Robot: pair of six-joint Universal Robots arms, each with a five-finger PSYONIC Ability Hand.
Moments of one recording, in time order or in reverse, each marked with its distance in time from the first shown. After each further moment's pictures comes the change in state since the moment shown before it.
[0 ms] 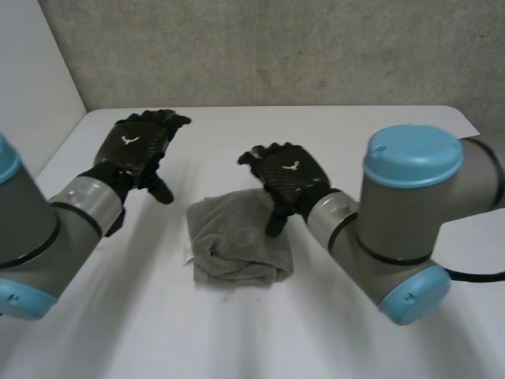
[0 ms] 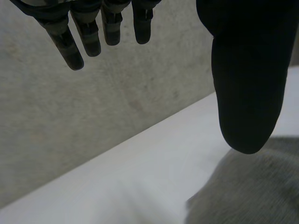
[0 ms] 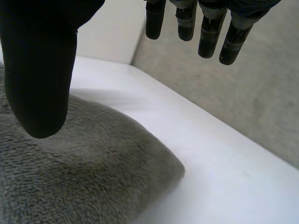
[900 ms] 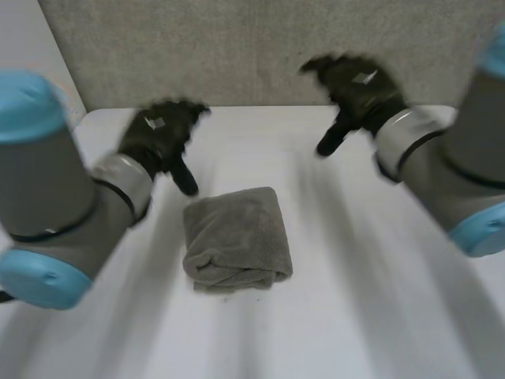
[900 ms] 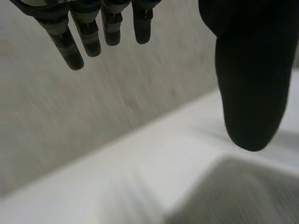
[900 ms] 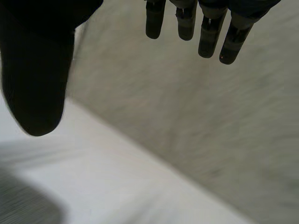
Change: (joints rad) left arm -0.187 -0.037 0.277 -0.279 -0.254 -0.016; right arm -0.179 -0.173 -0.112 0.066 0.020 0.031; left_hand -0.004 -0.002 -0.002 -0.001 0.000; right_hand -0.008 -0.007 -0.004 -0.006 -0.004
